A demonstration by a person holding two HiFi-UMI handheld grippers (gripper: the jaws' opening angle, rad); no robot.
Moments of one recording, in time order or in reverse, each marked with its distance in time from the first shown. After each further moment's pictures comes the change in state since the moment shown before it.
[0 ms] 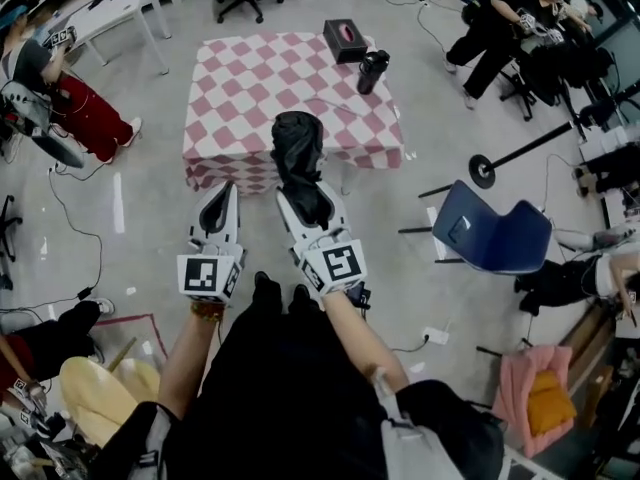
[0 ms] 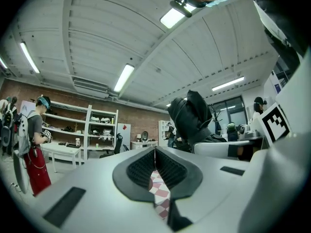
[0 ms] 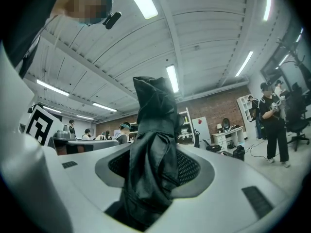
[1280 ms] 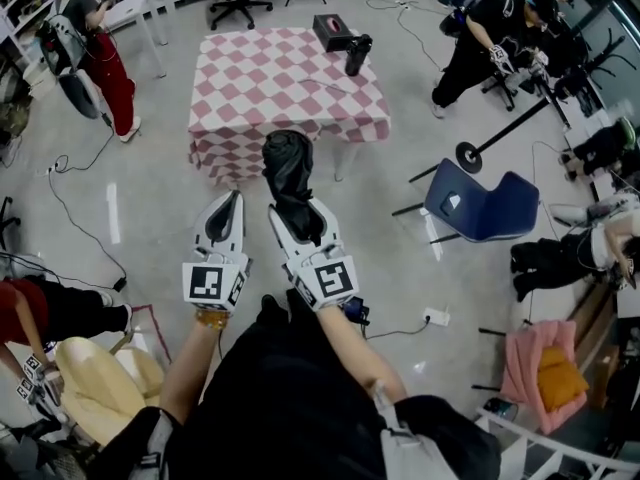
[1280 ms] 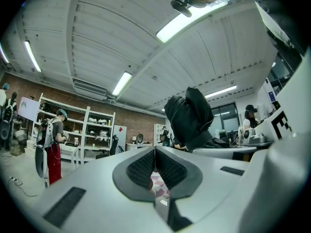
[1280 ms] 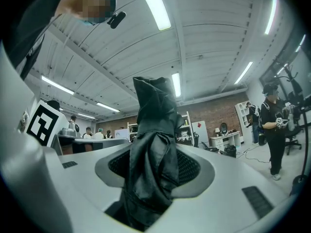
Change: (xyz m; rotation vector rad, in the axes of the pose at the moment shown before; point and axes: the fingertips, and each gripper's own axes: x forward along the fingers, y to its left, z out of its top) left arm -0.183 -0.076 0.011 -0.028 -0.048 -0.052; right arm -0.156 0.147 0.012 -0.020 -0.046 -0.034
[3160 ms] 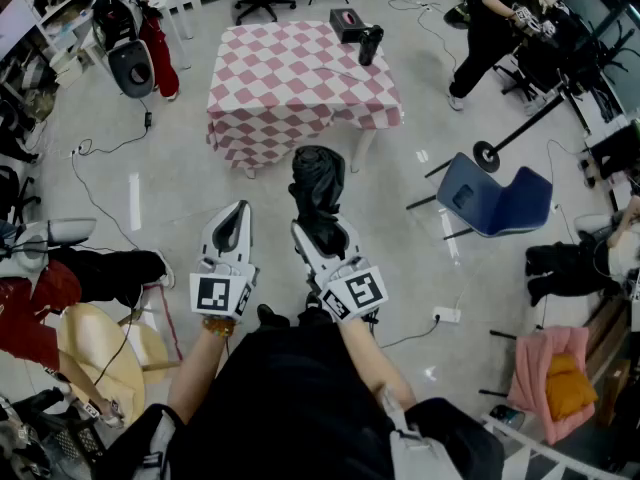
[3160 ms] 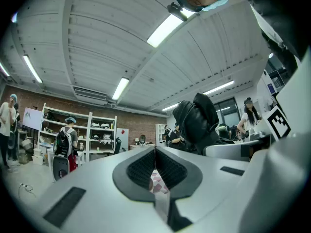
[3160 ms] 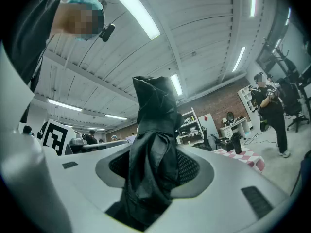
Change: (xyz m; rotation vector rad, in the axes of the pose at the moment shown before) left arm -0.091 -0.083 0.006 0.063 0.004 0.043; right arm -0.136 0.019 0.001 0.144 0.011 0.123
